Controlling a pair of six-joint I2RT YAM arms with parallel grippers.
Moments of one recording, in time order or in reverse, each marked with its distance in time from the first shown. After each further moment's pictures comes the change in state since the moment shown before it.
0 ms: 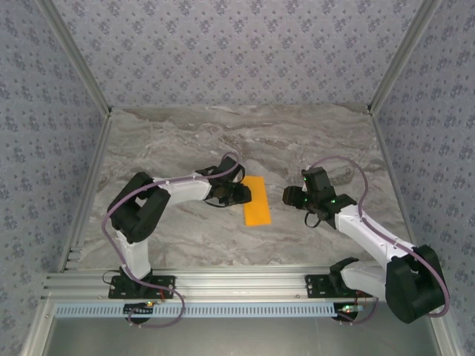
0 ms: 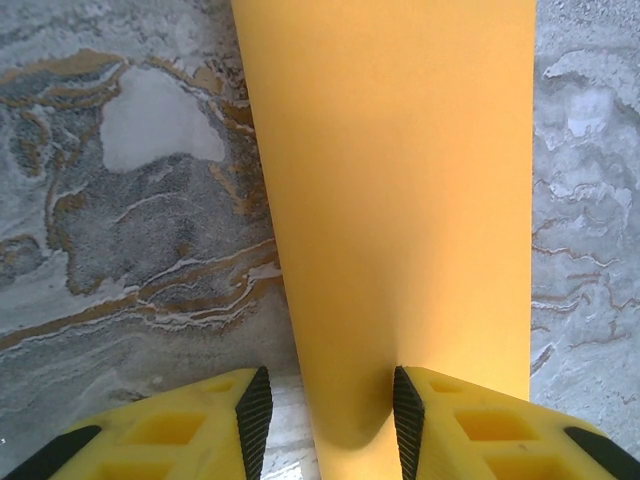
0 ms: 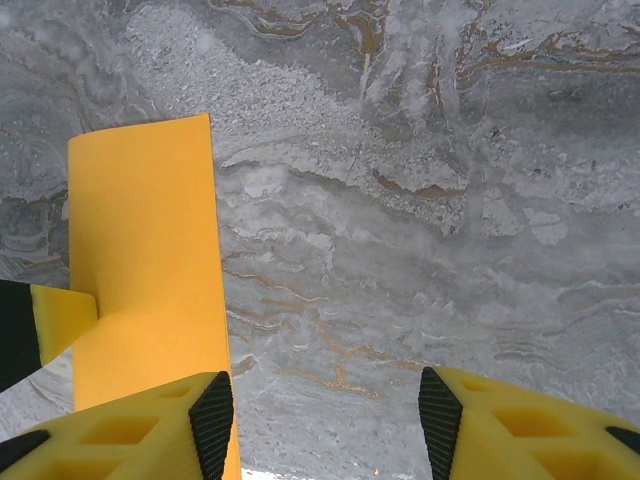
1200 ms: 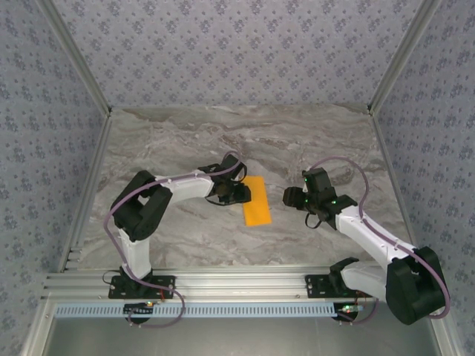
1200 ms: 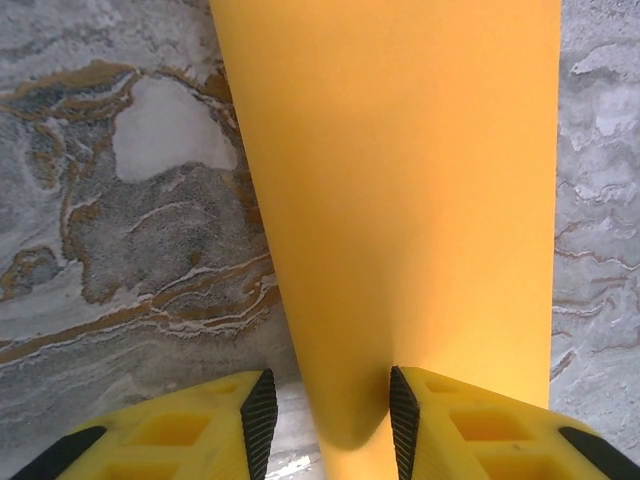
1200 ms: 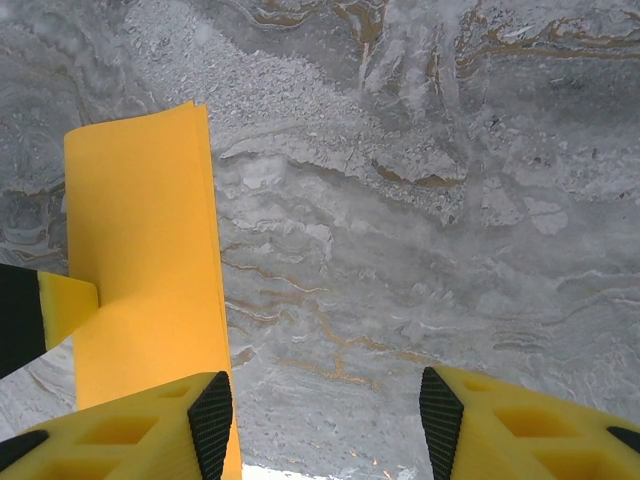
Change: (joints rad) left arm -0.002 0.030 0.060 -0.079 -0.010 0.028; right arm -0.005 -0.008 -0.008 -0.007 -0.016 0.000
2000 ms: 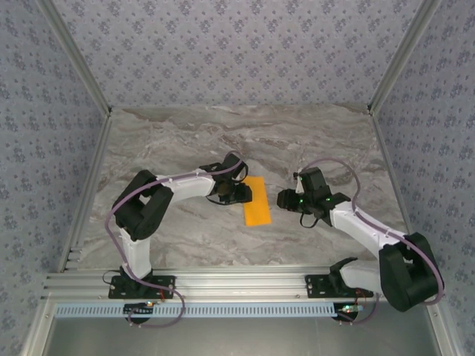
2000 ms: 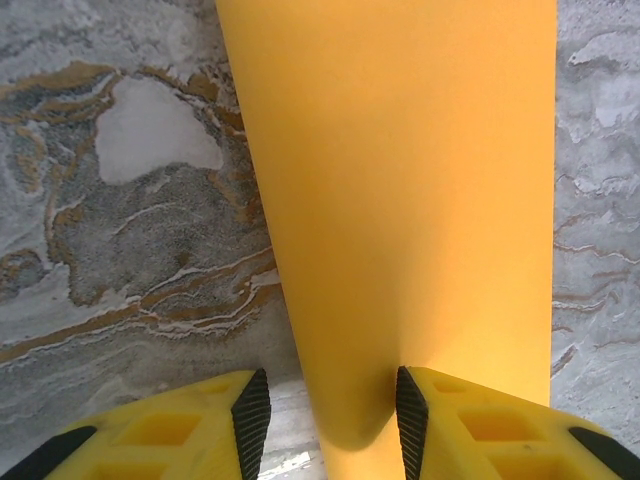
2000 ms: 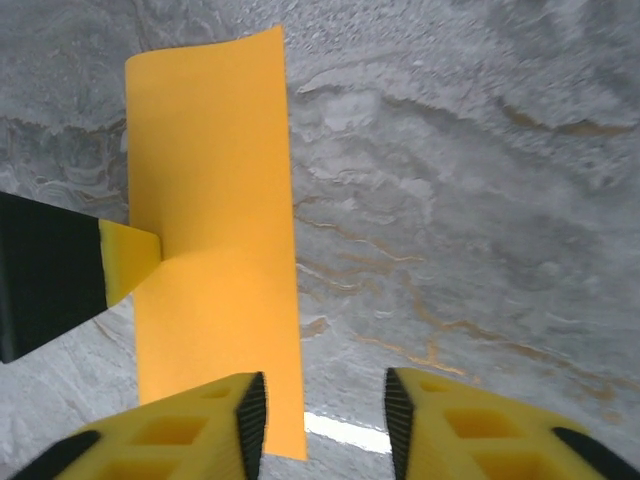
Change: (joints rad) left arm -0.004 0.011 0.024 -0.029 0.002 0.016; right arm 0.015 0.119 -0.001 0.090 -0.187 0.010
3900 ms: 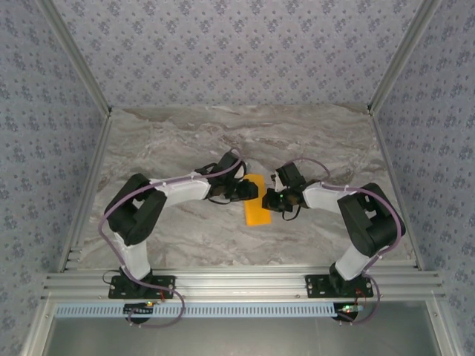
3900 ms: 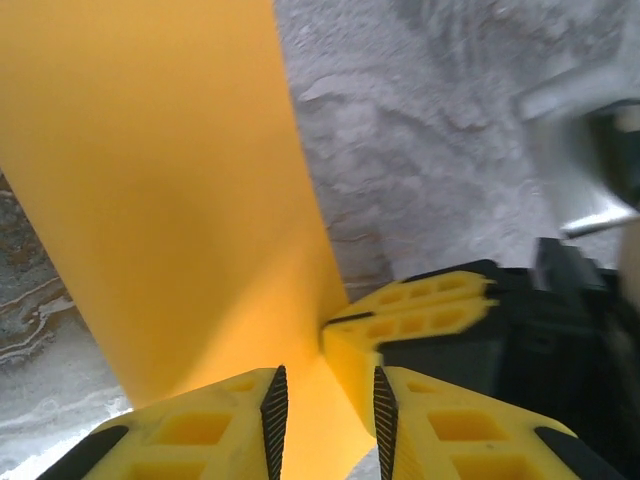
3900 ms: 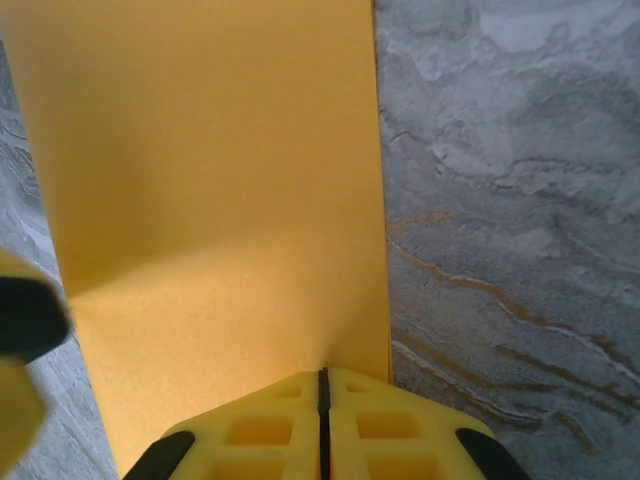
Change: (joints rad) left arm -0.003 -0.062 -0.072 0.211 0.145 0.006; right arm 0.074 0.417 0.164 0.082 -0.130 0.043
